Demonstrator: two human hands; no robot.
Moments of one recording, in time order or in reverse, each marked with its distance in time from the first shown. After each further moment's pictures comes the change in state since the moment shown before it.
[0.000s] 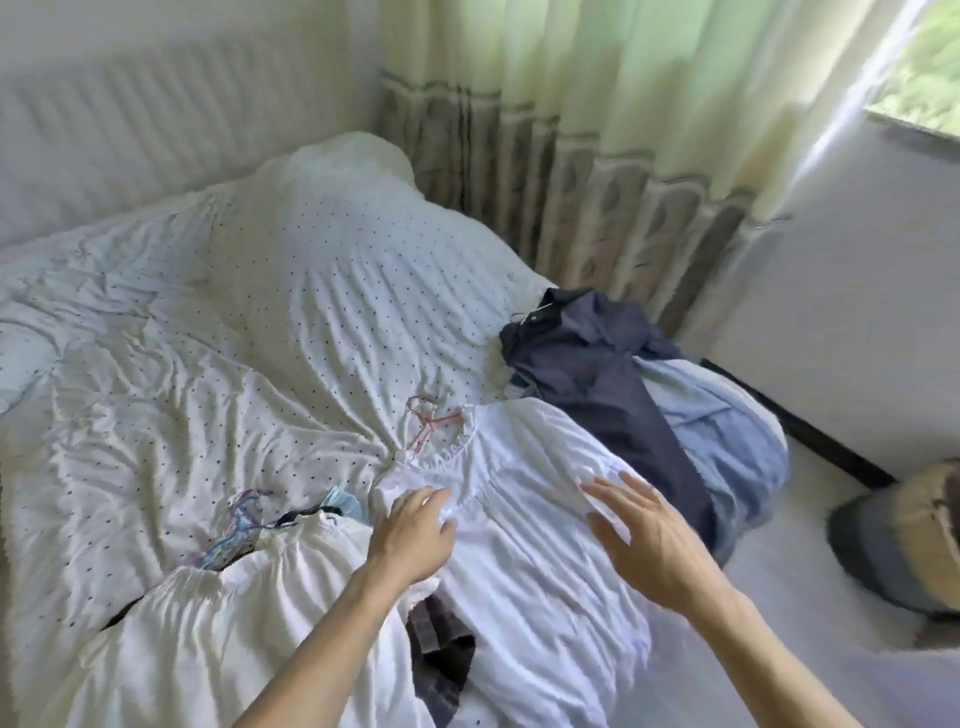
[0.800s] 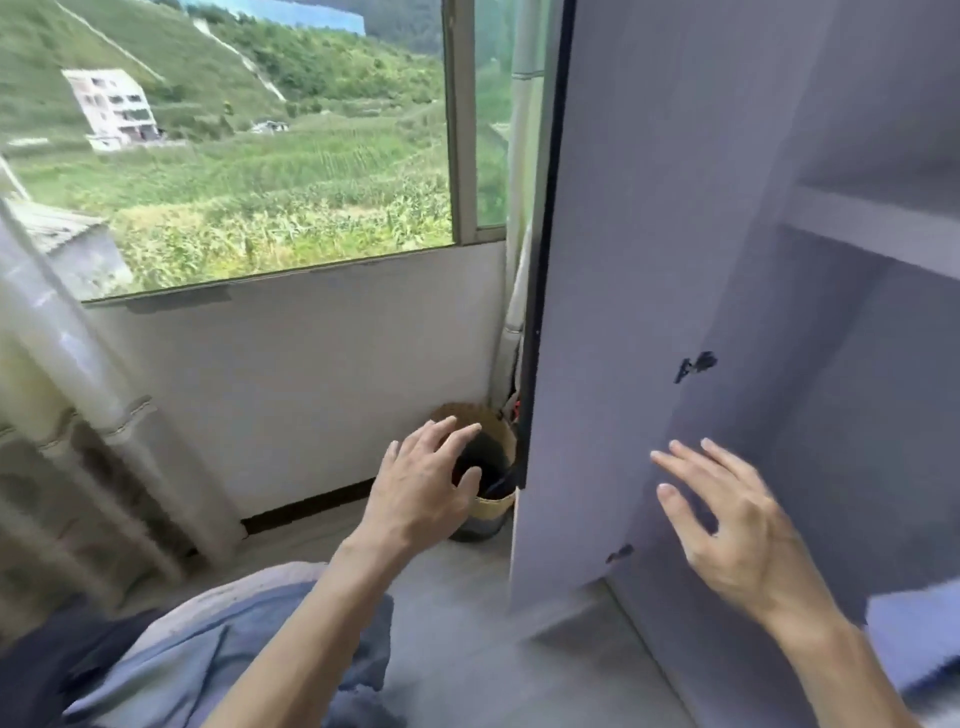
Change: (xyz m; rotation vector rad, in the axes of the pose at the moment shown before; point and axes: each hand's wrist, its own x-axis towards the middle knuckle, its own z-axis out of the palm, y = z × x) left_hand -0.052 0.721 0.097 0.254 0.022 1.407; right_hand -0.409 0.320 -0.230 -0.076 1.052 1.122
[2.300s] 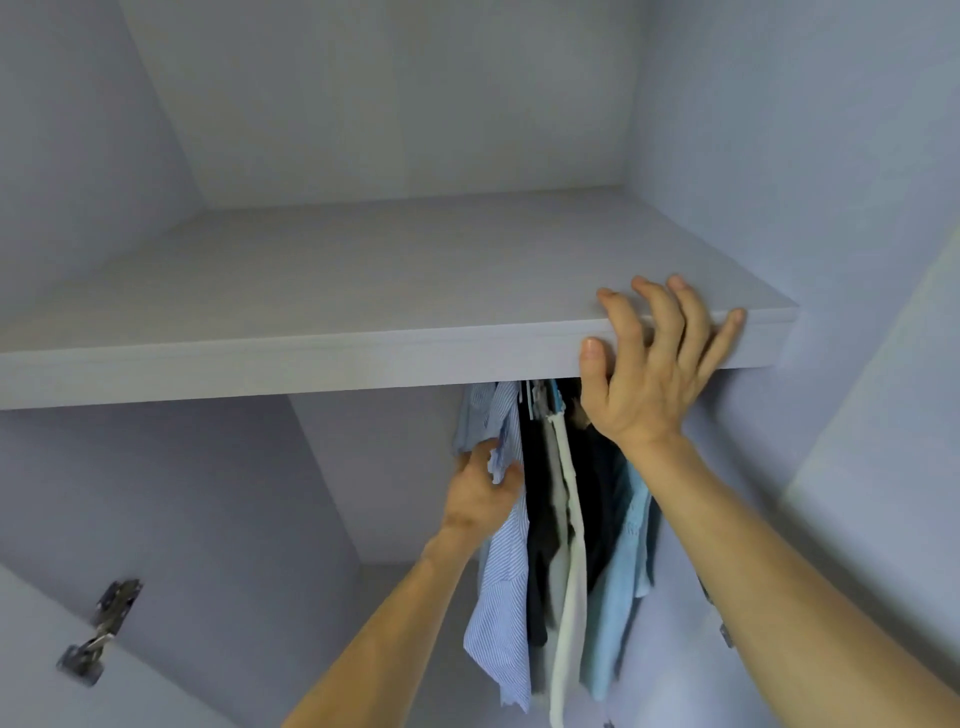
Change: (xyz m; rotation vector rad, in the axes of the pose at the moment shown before) left_hand 0.181 0.609 0.296 -0.608 -0.809 0.681; right_hand 0.021 0.382 -0.297 -1.319 1.145 0.438
